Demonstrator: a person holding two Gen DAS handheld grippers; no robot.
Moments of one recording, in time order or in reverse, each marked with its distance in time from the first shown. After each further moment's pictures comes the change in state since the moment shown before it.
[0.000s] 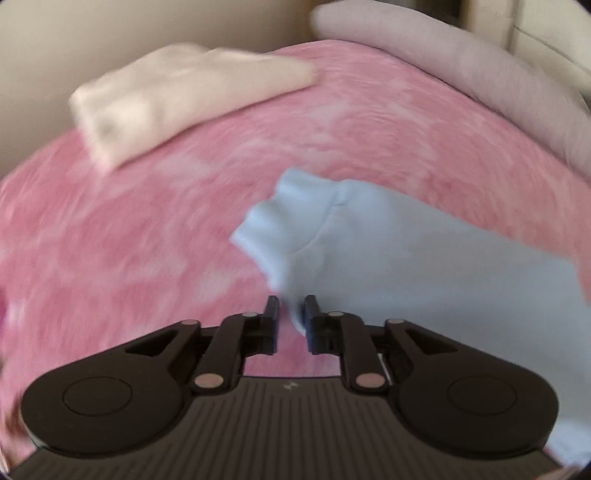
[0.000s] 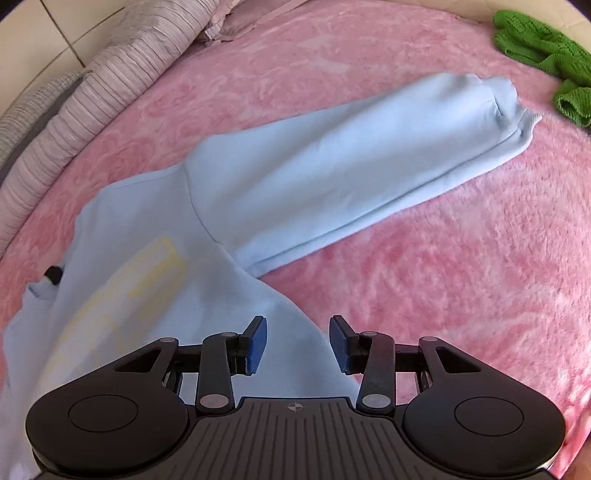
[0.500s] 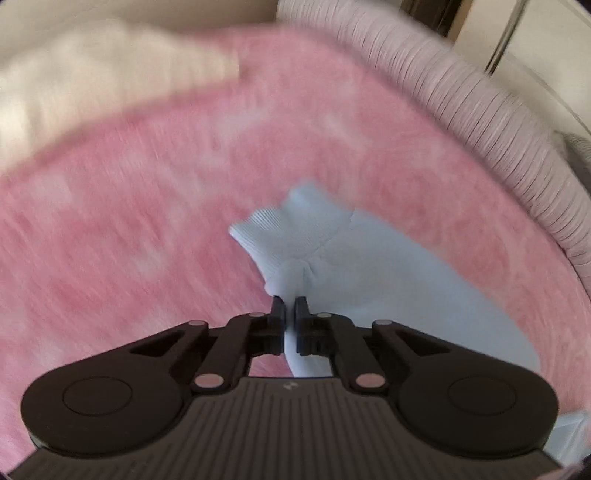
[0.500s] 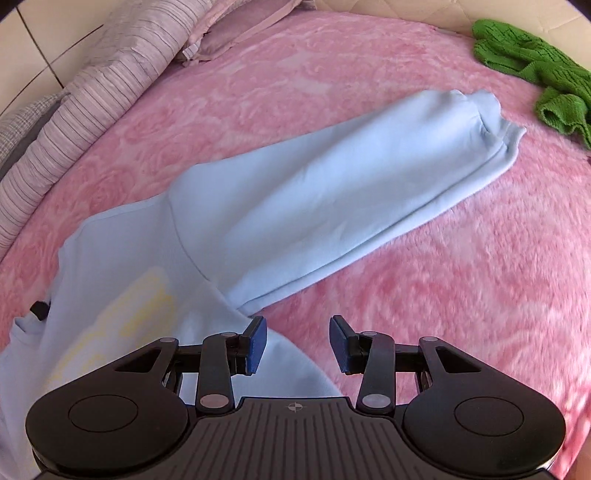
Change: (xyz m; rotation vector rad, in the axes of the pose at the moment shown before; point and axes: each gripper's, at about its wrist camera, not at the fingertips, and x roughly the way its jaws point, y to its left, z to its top) left arm 0.034 -0.065 0.067 -0.034 -0.040 -0.181; right arm 0.003 0.018 0.023 0.065 -0.056 -0.077
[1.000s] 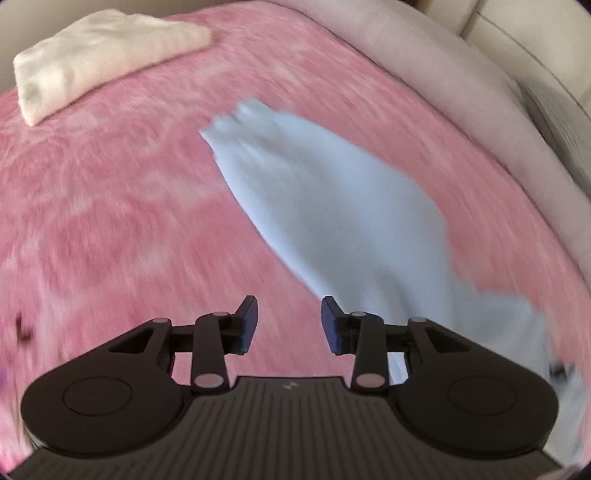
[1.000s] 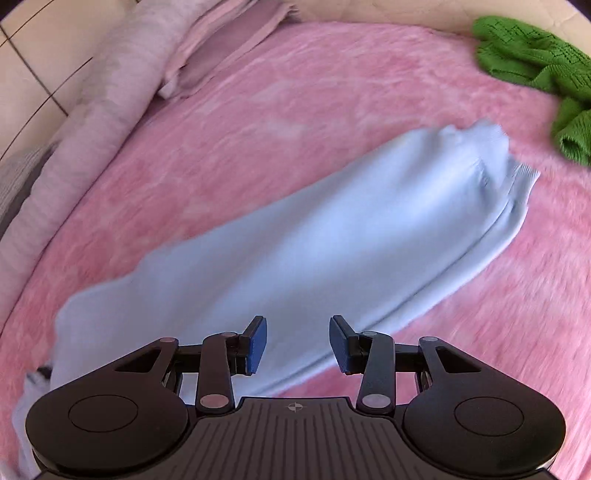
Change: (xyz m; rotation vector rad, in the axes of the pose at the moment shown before) left arm -0.072 -0.042 -0.061 -0.026 0.185 -0.056; right arm 0.021 -0.065 0.080 0.022 -0.007 0.102
